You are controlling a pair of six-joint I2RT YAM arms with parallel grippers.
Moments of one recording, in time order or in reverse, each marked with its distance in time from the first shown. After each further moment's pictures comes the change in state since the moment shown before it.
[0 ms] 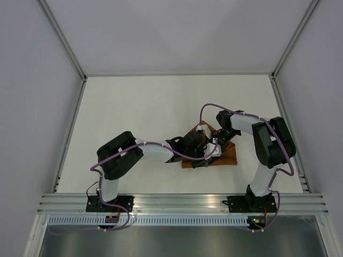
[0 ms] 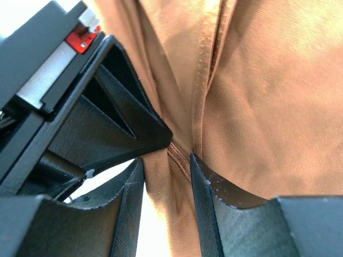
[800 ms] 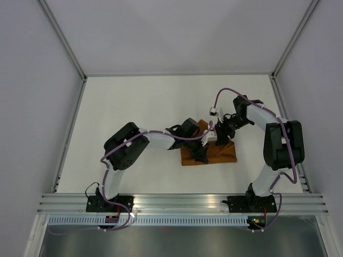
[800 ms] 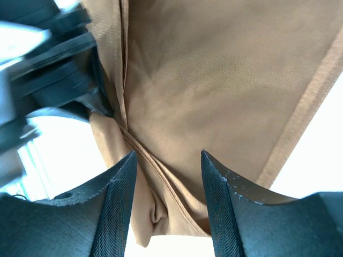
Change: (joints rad) left arm 0.144 0.138 0.153 -0.104 0.313 -0.148; right arm -0.194 -0.059 0.144 0.004 0.012 -0.064
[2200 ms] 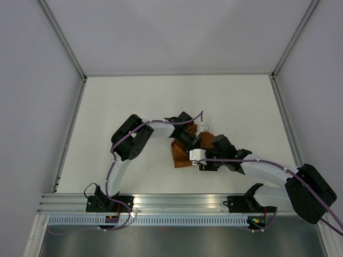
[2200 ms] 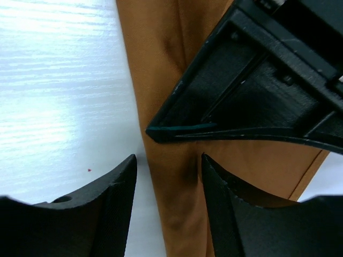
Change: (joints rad) left arm 0.142 0.181 0.202 -0.365 0.356 -0.132; right arm 0.577 -0.587 -0.731 0.761 0.441 0.054
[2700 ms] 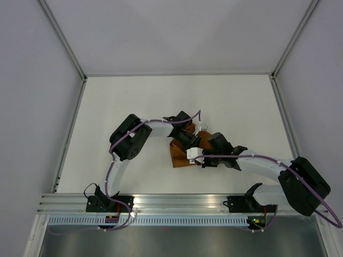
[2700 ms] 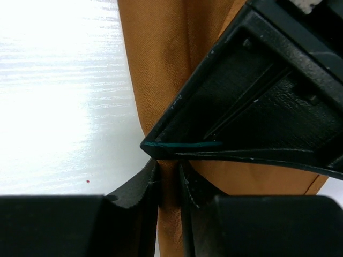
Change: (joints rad) left arm 0.014 -0.015 -0.006 -0.024 0.000 -0.046; right arm 0.005 0.088 0.044 0.002 -0.019 0.006
